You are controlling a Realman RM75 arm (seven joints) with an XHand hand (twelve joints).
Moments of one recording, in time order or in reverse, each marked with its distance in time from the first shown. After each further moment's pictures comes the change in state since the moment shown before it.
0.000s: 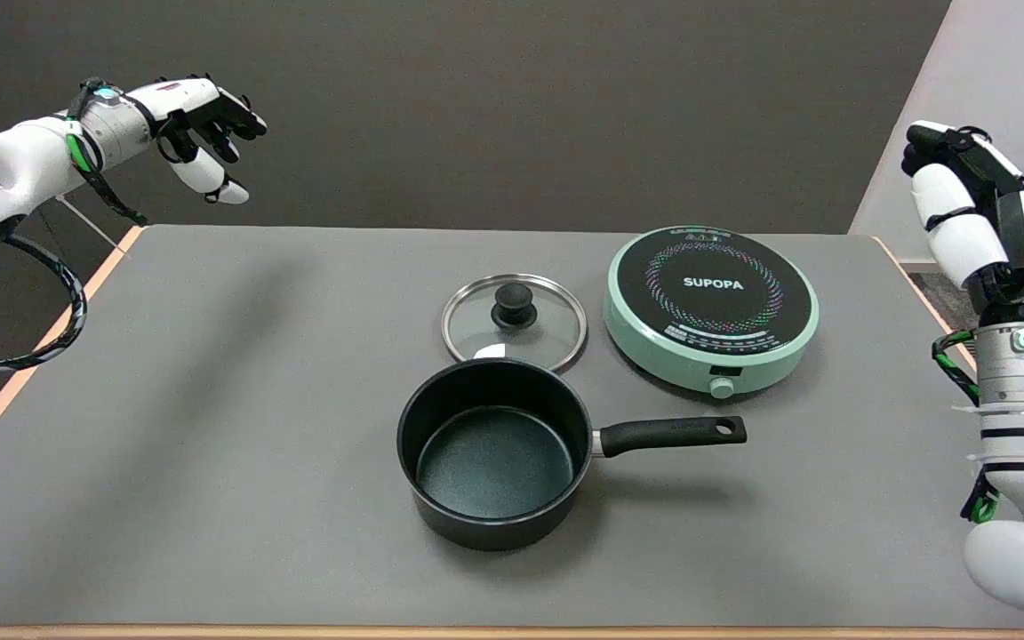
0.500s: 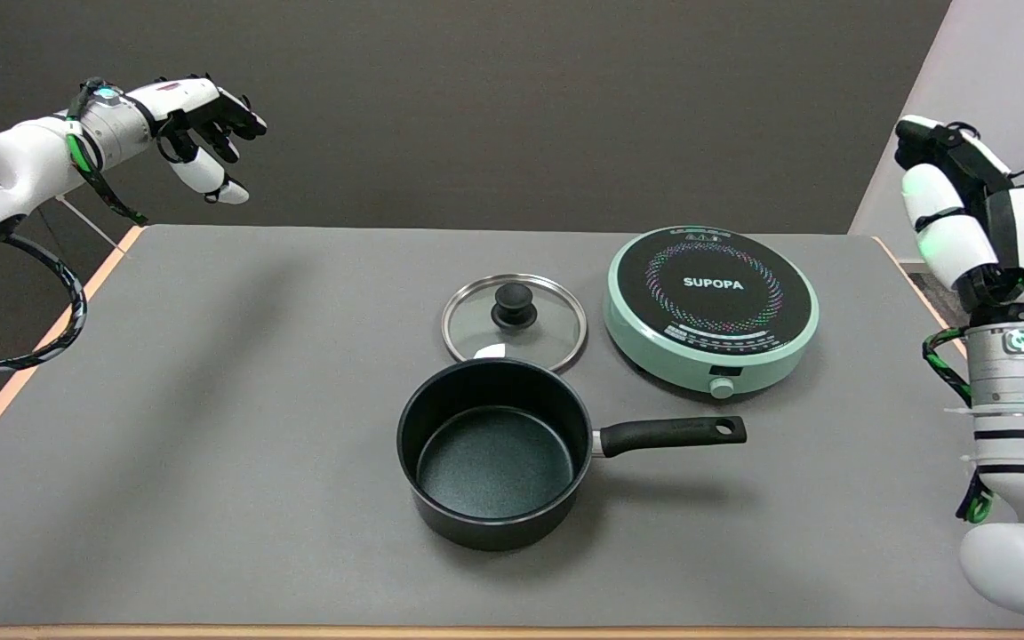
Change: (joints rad) arm 0.003 0.006 -0.020 0.006 -0.033 0.015 0.027
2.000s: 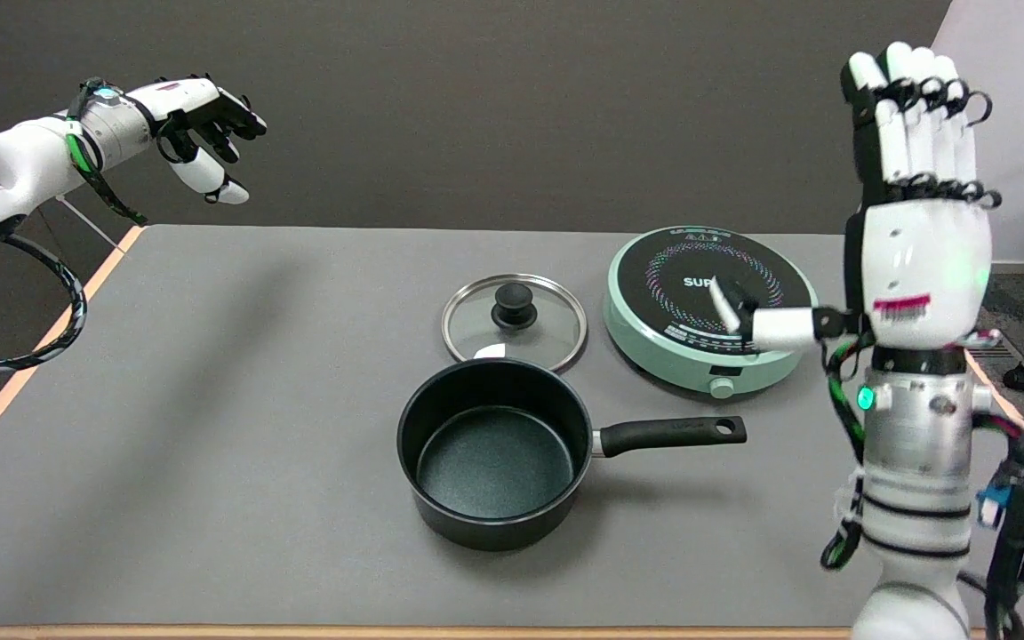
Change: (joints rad) arm 0.082 -0.191 -0.310 0.319 -0.308 0.178 -1.261
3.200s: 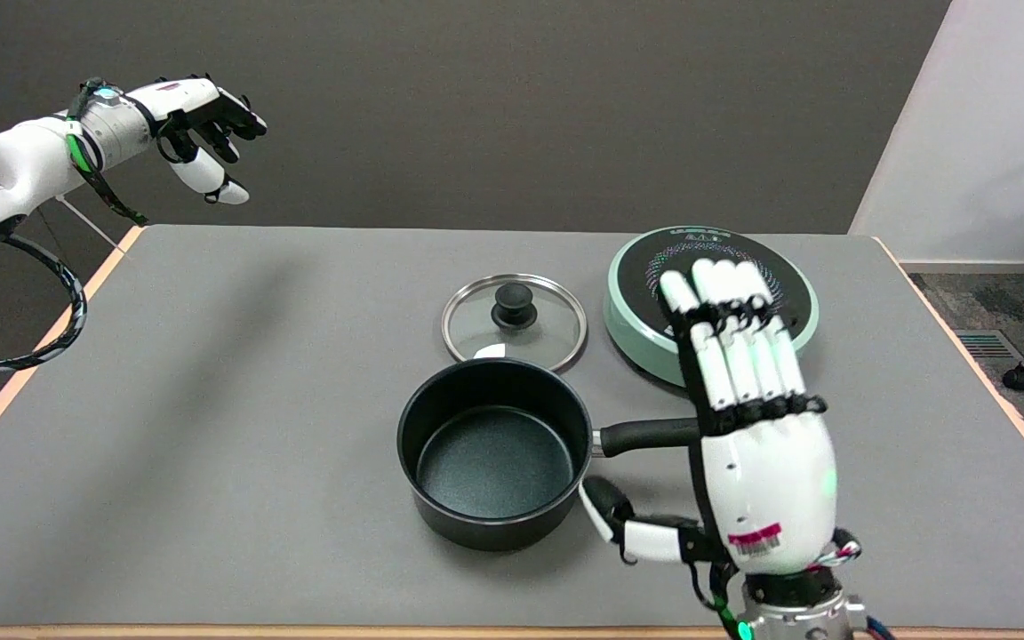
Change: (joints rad) arm -0.116 -0.278 -0.312 -0.241 -0.335 0.143 -0.015
